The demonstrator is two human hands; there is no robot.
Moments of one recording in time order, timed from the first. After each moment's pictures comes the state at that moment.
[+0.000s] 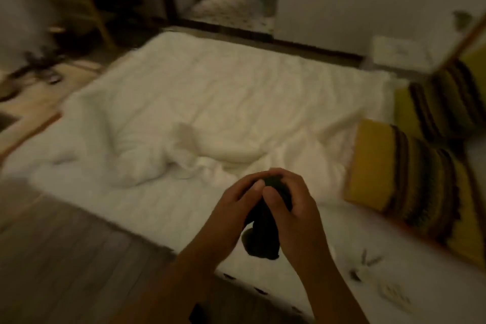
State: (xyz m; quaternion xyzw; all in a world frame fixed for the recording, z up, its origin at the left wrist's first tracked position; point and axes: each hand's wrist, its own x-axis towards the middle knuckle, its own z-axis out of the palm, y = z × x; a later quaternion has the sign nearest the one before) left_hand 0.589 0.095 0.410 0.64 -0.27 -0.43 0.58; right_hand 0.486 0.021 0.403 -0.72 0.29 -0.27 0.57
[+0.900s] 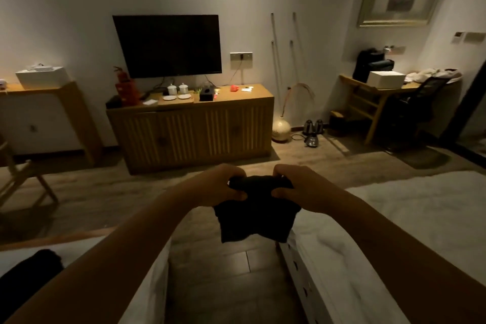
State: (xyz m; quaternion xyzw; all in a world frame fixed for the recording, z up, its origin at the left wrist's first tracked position) left_hand 0.994 0.793 0.600 0.94 -0.11 -0.09 0.32; right_hand 1.052 0.559 0.590 -0.90 -0.36 0.07 0.24
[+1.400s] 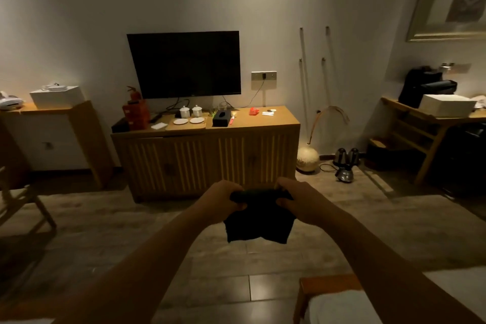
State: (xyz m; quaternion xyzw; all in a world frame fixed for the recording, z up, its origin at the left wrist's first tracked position) left_hand 1.348 0.874 0.556 0.94 0.02 0.00 0.33; right_hand 1.442 0.656 0.549 -0.88 -0.37 0.07 0.29
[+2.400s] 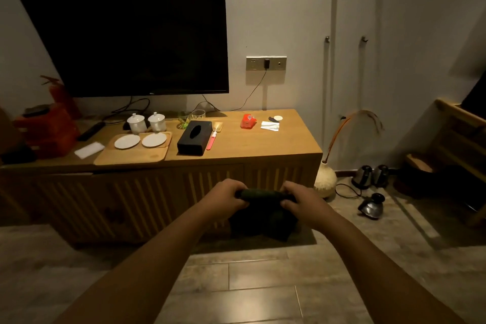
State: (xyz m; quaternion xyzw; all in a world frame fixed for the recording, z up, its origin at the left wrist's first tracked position) left_hand 2.066 1.106 0.489 0.90 0.06 -0.07 0.43; right_hand 2.147 0.883 0.480 -0.88 -0.30 0.16 0.32
